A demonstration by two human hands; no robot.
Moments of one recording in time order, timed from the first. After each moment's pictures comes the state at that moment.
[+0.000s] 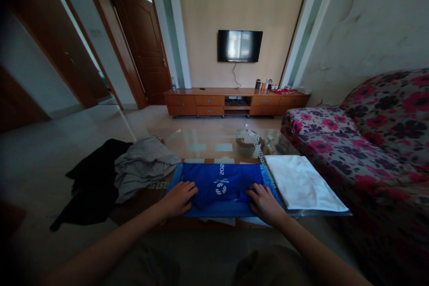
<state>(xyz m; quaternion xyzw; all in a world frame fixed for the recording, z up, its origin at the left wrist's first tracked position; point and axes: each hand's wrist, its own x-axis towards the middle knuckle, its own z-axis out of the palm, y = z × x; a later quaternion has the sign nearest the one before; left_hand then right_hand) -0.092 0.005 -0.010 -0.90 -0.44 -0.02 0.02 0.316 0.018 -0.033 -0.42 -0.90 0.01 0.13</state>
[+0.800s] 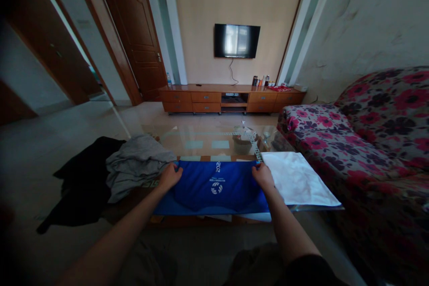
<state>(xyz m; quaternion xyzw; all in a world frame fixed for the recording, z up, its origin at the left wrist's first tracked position) -0.109 0.089 -0.040 -0.57 -0.79 -0.20 -0.09 0.311 0.111 -0.023 -0.78 -0.59 0.14 0.18</state>
